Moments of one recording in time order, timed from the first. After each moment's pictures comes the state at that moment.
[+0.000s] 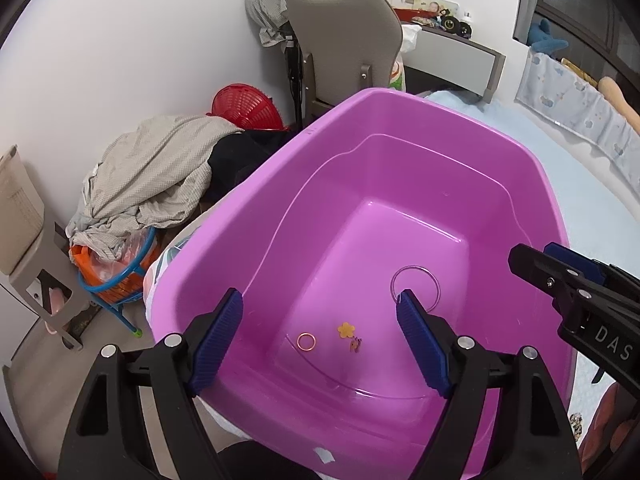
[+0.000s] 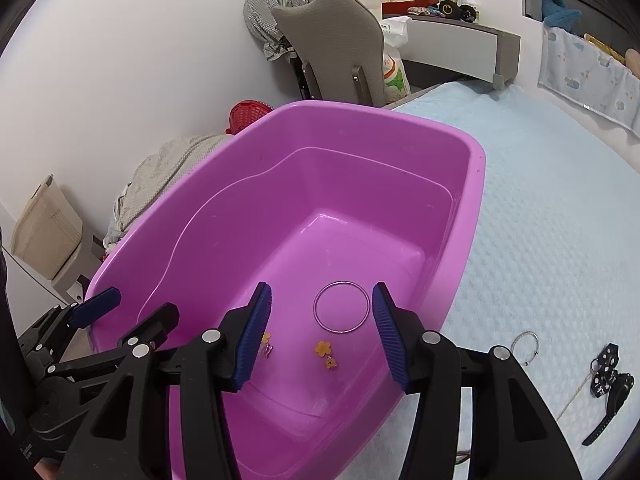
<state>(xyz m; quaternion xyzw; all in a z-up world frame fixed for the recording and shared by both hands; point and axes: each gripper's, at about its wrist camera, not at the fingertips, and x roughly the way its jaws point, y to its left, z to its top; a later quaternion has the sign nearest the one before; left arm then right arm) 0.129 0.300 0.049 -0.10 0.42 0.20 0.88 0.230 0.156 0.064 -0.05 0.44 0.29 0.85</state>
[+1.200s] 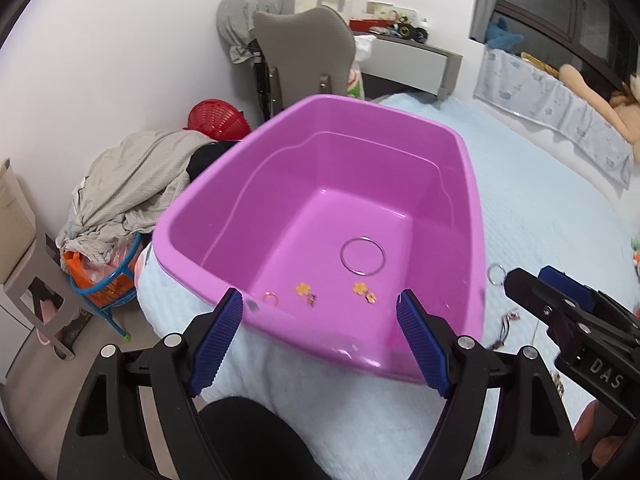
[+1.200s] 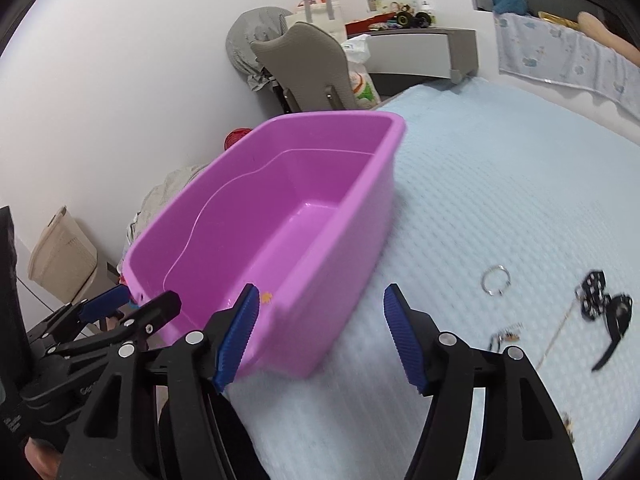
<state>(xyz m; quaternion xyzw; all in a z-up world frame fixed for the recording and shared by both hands) 0.066 0.233 0.071 -0.08 0.40 0.14 0.90 0.141 0.057 0.075 0.03 0.41 0.27 0.87</state>
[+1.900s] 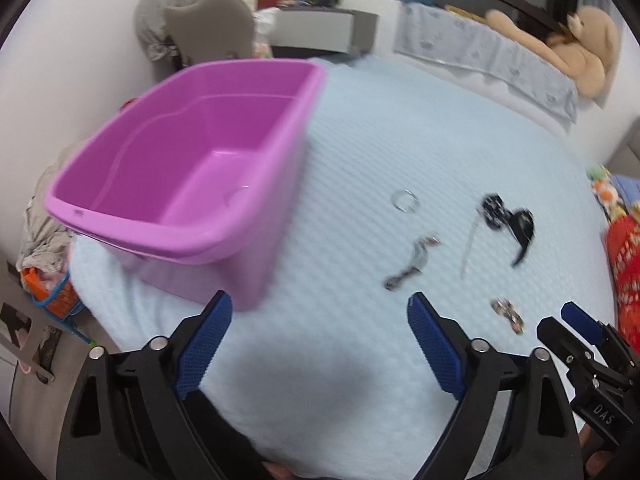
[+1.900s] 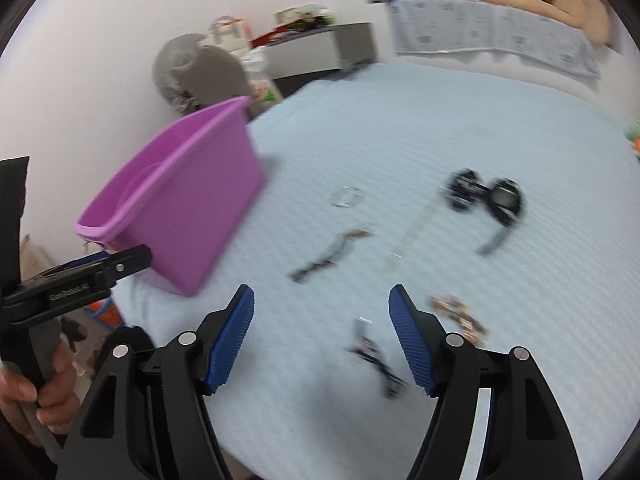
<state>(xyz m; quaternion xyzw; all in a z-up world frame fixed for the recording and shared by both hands) 0.051 0.096 0.029 -0.04 0.44 0.03 0.90 0.042 -0.136 0.025 0.07 0.41 0.14 0.90</state>
